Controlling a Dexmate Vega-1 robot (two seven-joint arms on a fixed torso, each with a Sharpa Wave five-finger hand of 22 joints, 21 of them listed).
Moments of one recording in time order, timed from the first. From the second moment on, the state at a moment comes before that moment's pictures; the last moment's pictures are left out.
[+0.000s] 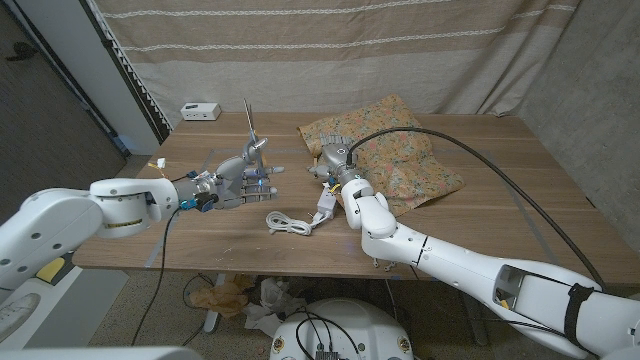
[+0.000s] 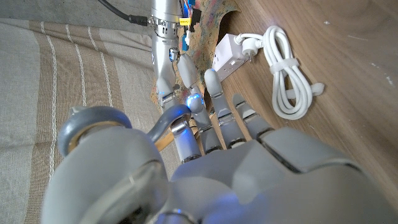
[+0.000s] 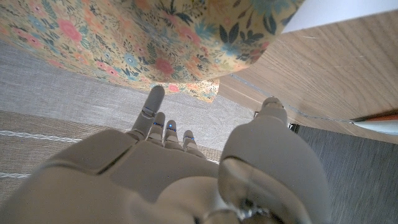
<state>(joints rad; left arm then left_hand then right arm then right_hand) 1.44 1.00 -0.27 -2.26 -1.28 0.68 0.05 0.66 -0.12 -0.33 -0.08 0.38 0.97 -0.06 0.23 0.25 0.53 -0.15 1.44 1.16 0.54 -0.05 0.70 1.05 0.26 0.04 0.24 0.25 -0.56 -0.36 -1.12 -1.61 -0.89 -0.71 -0.10 0.71 0.14 -0.20 -0.06 0.49 -0.13 0.12 0.22 0.19 -0.09 0.22 0.28 0.29 -0.18 0.19 0.51 0.38 -0.17 0.11 1.56 0.53</state>
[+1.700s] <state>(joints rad) 1.45 0.99 -0.28 -2.26 -1.27 0.67 0.03 0.67 -0.12 -0.34 -0.07 0.38 1.01 -0.06 0.24 0.25 0.57 -0.16 1.45 1.20 0.55 -0.05 0.71 1.05 0.26 0.04 0.24 0.25 -0.49 -0.29 -1.21 -1.42 -0.88 -0.71 -0.14 1.17 0.13 0.06 -0.17 0.37 -0.06 0.12 0.21 0.20 -0.01 0.22 0.26 0.20 -0.10 0.19 0.51 0.46 -0.17 0.10 1.56 0.74</state>
